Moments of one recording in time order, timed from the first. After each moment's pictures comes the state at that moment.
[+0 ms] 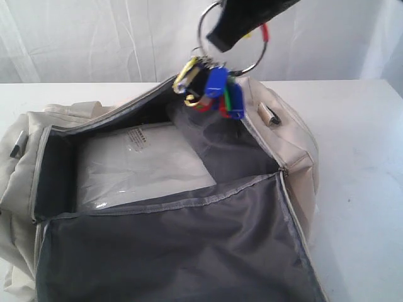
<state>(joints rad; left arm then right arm) -0.67 0.65 -0.56 0.21 0.79 0.11 0.88 1.40 -1.53 -0.40 0.85 -0.17</state>
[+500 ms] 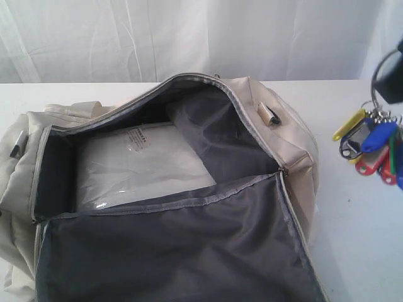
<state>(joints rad) -0.67 0.65 -0.56 0.20 0.79 0.11 0.88 1.05 -1.23 -0.69 1.21 0.16</state>
